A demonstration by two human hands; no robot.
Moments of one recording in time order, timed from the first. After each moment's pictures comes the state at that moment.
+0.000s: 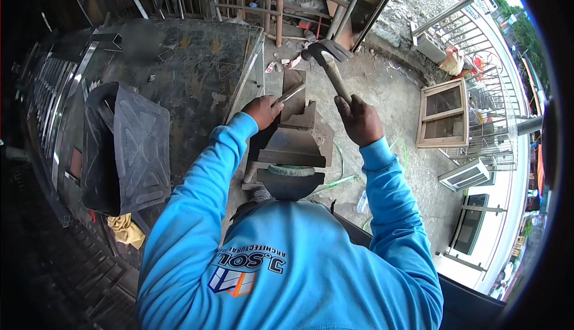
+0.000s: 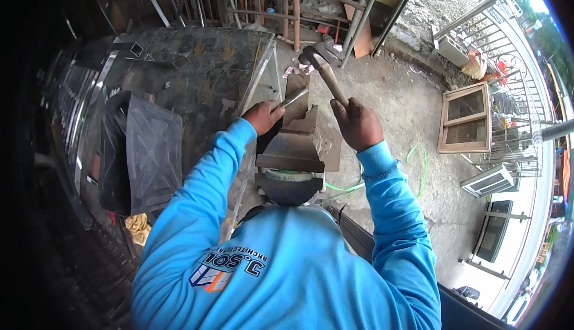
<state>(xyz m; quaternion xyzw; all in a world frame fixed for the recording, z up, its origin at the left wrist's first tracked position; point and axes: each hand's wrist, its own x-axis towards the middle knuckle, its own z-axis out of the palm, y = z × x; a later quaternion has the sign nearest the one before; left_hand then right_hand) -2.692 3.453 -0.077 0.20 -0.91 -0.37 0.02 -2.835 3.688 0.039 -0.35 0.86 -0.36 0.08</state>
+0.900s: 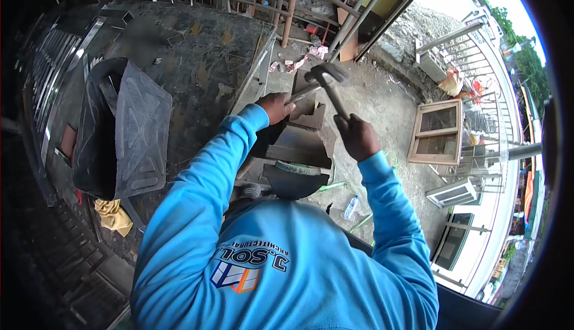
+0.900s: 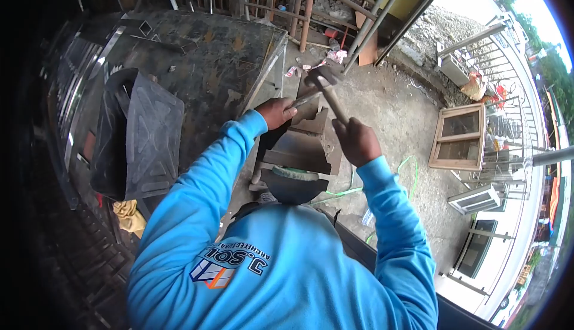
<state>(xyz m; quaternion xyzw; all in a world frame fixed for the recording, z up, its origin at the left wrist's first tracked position) -2.701 3.448 -0.091 0.16 -0.92 -0.35 0.03 -2.818 3.691 0.018 -0.38 0.88 -0.26 0.11</state>
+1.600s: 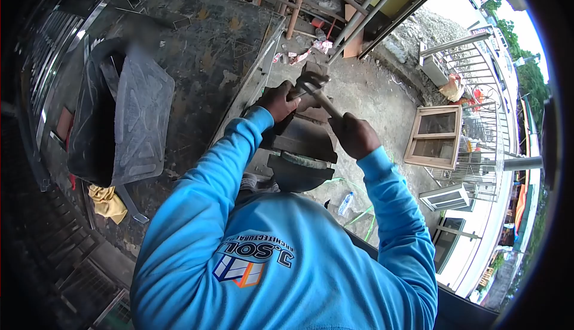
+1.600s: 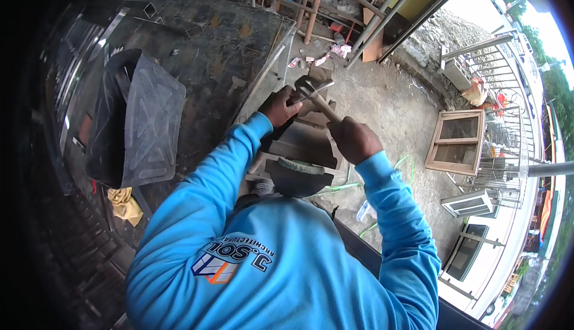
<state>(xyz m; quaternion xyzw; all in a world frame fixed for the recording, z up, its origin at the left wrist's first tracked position) -2.691 3.467 -0.123 0.22 -0.83 -0.46 0.21 -2.801 3.682 0.025 -0.47 0.86 -0.15 0.12</state>
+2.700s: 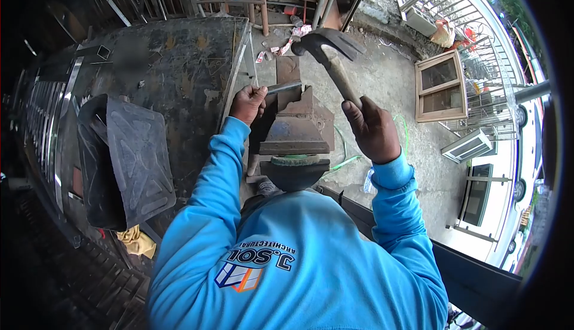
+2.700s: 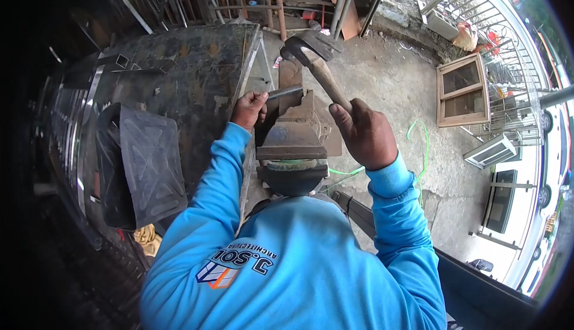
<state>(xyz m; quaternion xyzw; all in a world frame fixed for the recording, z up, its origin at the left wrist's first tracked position) -2.679 3.451 -0.105 0.29 -0.59 -0.74 0.15 -2.779 3.721 0.088 -0.34 0.86 -0.36 0.10</state>
